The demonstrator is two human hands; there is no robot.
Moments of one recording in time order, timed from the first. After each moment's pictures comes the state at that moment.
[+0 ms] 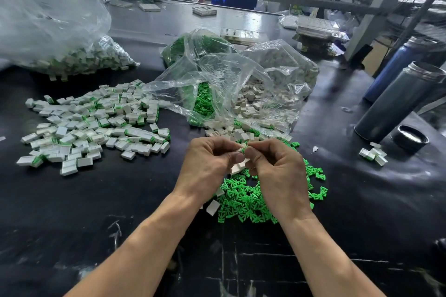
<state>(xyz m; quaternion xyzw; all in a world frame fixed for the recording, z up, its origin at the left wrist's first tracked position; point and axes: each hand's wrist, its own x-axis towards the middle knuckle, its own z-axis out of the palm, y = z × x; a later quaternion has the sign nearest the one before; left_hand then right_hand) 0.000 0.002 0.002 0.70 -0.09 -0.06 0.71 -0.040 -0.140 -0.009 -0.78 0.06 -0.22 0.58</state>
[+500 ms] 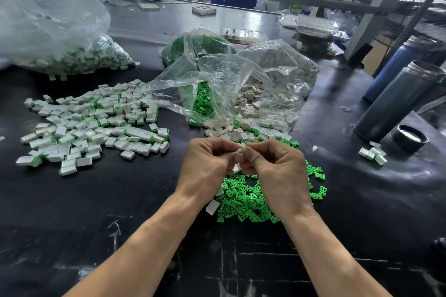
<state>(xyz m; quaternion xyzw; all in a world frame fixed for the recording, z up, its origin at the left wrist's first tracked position) -0.004 -0.001 0.003 0.70 -0.07 -0.05 0.71 -0.042 -0.139 -0.003 -0.74 0.06 -0.18 0.64</state>
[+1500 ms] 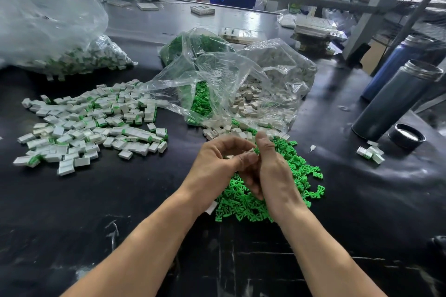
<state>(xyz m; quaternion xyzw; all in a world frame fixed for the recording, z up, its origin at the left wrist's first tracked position) -0.007 -0.010 0.005 0.62 -0.14 -0.14 0.76 -0.047 -0.130 0.013 -0.73 0.11 -0.04 0.68</state>
